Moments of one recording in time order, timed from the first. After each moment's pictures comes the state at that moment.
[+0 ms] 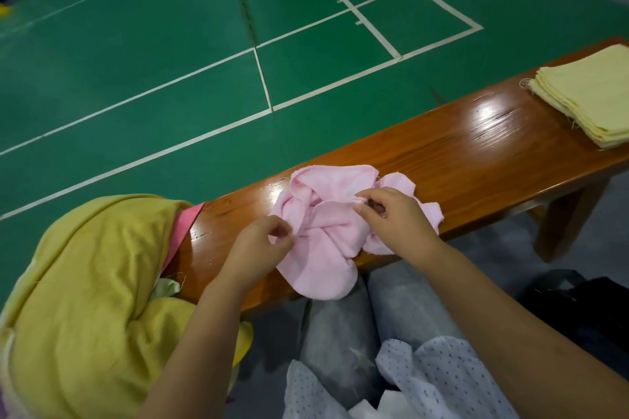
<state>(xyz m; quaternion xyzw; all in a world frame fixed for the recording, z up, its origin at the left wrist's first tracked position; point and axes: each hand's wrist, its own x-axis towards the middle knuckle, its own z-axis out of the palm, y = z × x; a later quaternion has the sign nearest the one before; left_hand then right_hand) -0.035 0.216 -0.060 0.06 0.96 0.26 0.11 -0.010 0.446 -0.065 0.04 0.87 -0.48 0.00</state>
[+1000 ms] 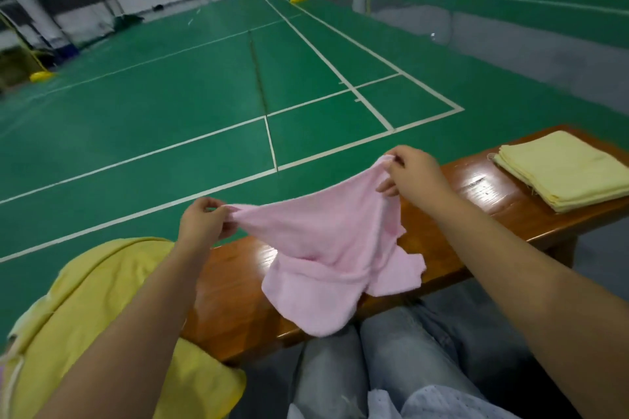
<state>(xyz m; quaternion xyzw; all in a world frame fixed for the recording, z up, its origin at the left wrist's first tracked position) -0.099 0.183 0.025 -0.18 0.82 0.54 -0.07 -0.067 0.508 0.031 0.08 0.86 -0.50 -0.10</state>
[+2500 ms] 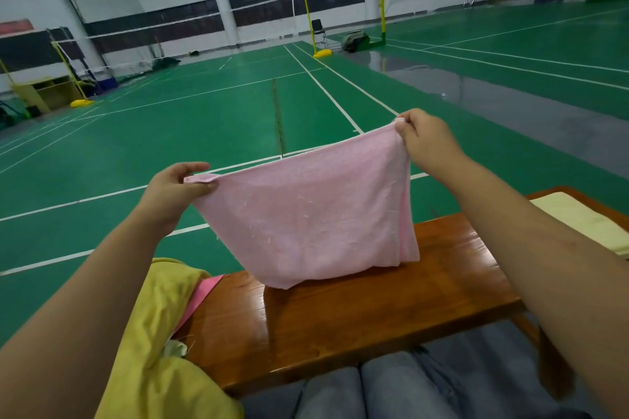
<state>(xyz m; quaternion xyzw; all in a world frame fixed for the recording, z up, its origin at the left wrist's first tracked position) -0.089 0.144 0.139 0.01 0.81 0.57 -0.12 -0.086 0.523 0.143 -0.02 0.88 -0.40 -0.25</state>
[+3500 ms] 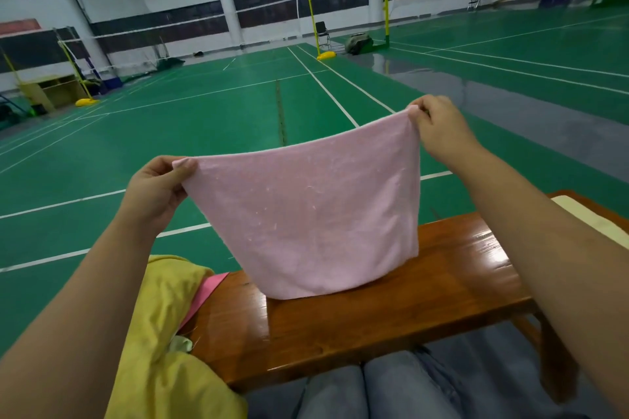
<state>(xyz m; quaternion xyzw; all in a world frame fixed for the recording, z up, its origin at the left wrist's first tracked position) -0.081 0.121 0.145 0.05 0.66 0.73 -0.14 -0.084 0.527 0.161 -0.01 0.88 -0.38 -0.29</state>
